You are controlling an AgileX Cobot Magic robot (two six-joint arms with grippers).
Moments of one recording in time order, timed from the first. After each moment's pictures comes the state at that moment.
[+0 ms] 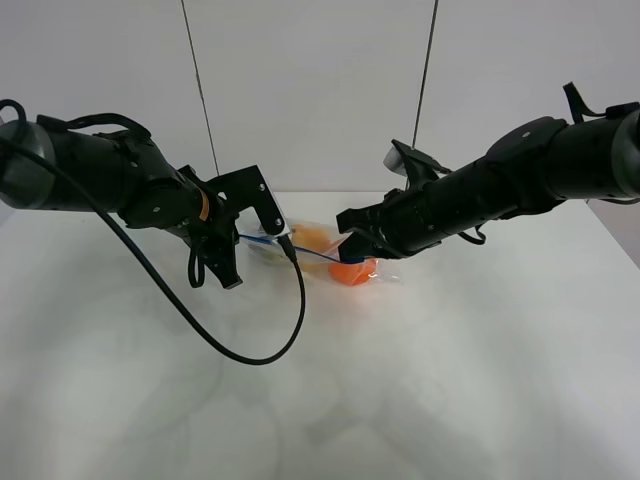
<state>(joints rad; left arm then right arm) -0.47 1.84 -1.11 0.58 0.33 0.20 0.33 1.78 -1.08 1.04 0.61 -0.77</state>
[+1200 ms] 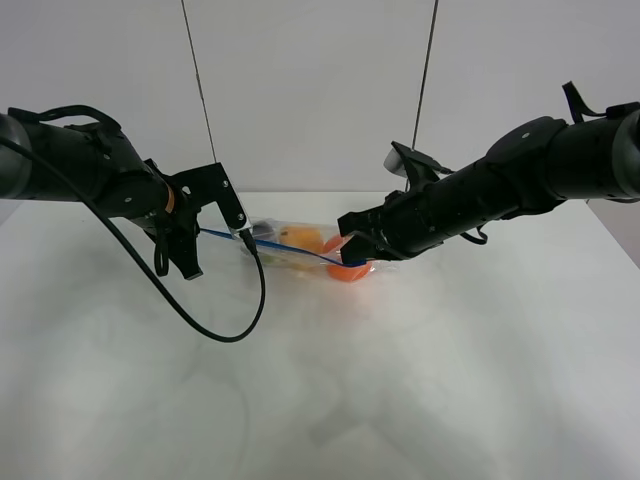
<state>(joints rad) -0.36 1.84 -1.11 0.67 0.39 0.20 0.33 1.78 -1.08 1.01 0.61 -0.76</state>
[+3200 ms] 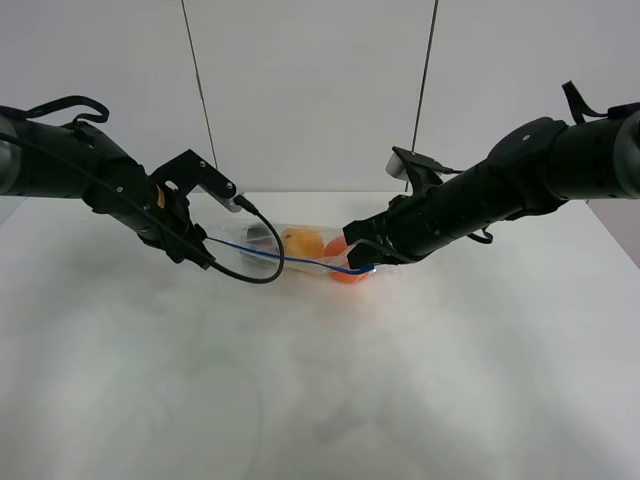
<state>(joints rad) -0.31 1.84 -1.11 0.44 0.37 0.01 0.32 1.78 -1.08 0.95 0.61 -0.75</state>
